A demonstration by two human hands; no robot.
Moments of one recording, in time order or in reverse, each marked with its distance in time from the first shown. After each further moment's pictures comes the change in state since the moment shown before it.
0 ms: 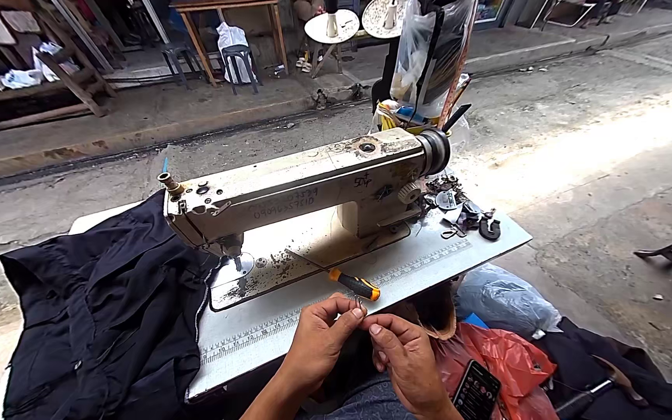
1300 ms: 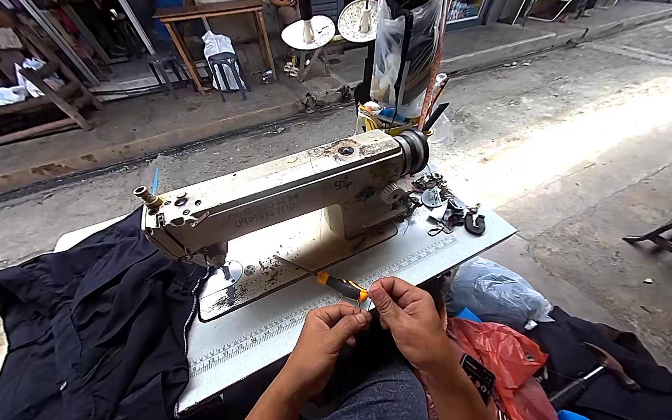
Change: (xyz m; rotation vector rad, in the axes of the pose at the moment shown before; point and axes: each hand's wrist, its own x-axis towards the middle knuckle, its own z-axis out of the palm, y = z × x) left_hand 0.005 -0.005 0.018 -0.015 -0.040 -0.189; right_hand 0.039 -0.043 -0.012 -0.272 0.042 -0.110
